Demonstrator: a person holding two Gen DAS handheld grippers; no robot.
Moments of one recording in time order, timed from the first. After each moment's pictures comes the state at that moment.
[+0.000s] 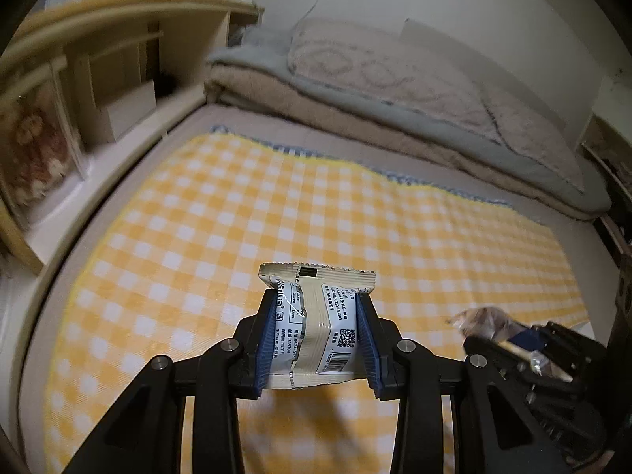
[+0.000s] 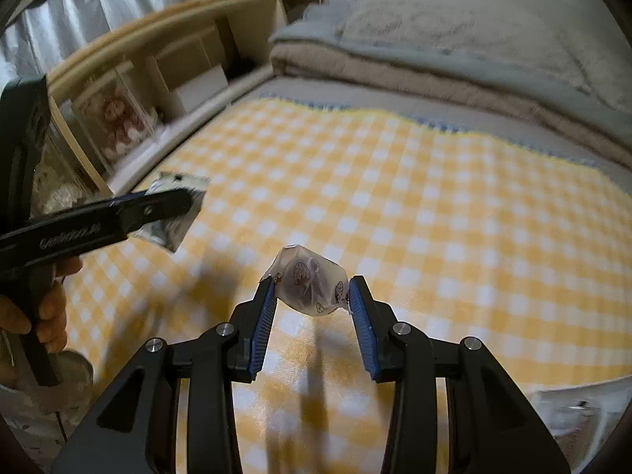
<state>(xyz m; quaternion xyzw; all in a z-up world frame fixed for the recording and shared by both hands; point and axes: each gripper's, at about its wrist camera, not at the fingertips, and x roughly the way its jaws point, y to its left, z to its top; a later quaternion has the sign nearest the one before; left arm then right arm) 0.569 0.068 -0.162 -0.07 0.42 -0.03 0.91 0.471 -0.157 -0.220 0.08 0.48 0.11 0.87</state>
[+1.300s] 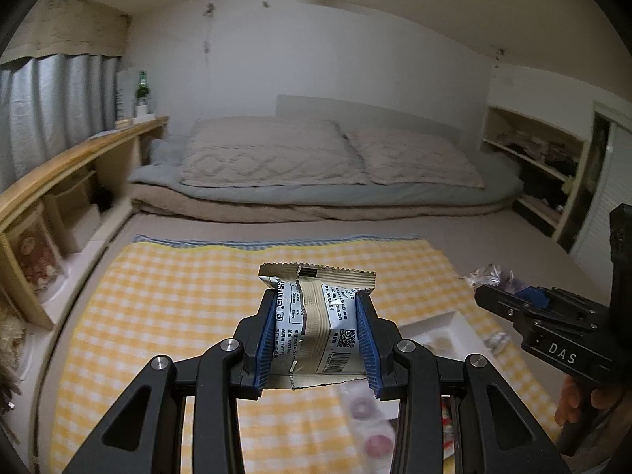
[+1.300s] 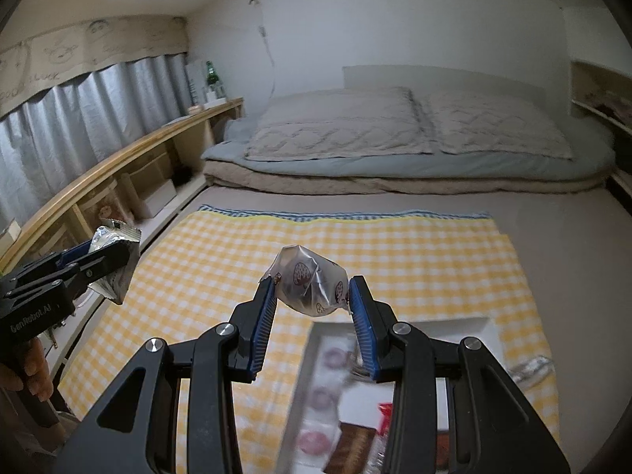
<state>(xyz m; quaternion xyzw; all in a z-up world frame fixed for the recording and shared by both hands) 0.296 -0.140 0.031 0.00 0.30 -0.14 0.94 0.261 -0.308 0.015 0.10 0.37 -0.05 0.92</state>
